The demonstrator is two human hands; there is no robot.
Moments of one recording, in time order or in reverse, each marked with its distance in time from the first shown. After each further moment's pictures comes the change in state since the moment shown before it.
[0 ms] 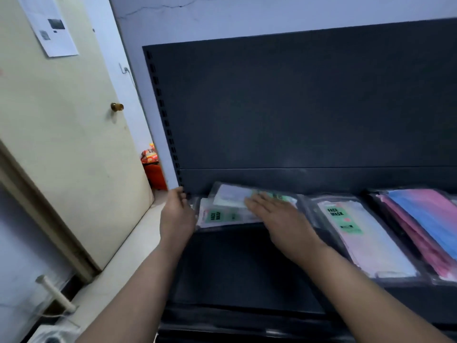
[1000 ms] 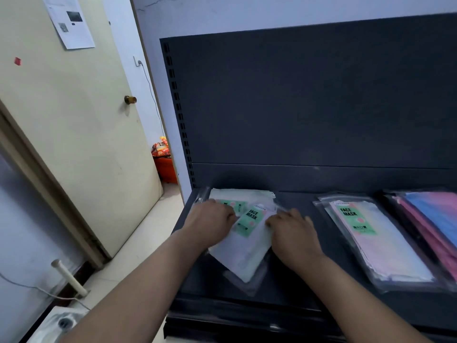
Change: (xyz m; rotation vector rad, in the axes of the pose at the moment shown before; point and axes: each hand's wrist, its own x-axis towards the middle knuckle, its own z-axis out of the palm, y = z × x) left_hand -0.009 0.013 0.004 0.862 -0.583 0.520; right_hand -0.006 -0.023 0.013 -0.084 -0.298 0.335
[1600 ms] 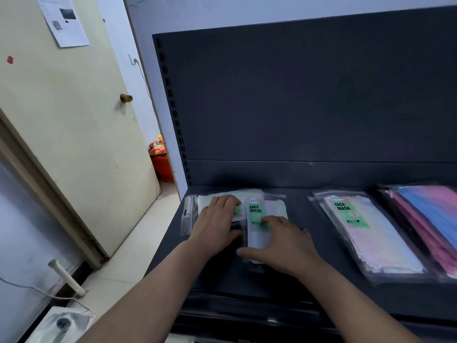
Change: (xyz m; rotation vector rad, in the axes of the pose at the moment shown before) left_hand -0.002 0.020 0.027 -0.179 0.190 0.037; right_hand -0.026 -0.010 -0.008 0.332 -0.161 0.147
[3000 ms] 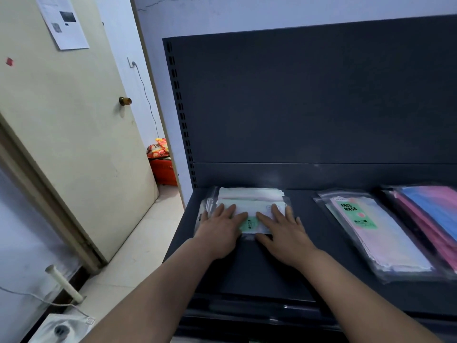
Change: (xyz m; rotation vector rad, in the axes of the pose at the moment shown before) left_hand -0.003 -0.022 0.006 0.166 -0.329 0.004; right_hand 0.038 0.006 0.024 -0.149 -0.048 -0.109
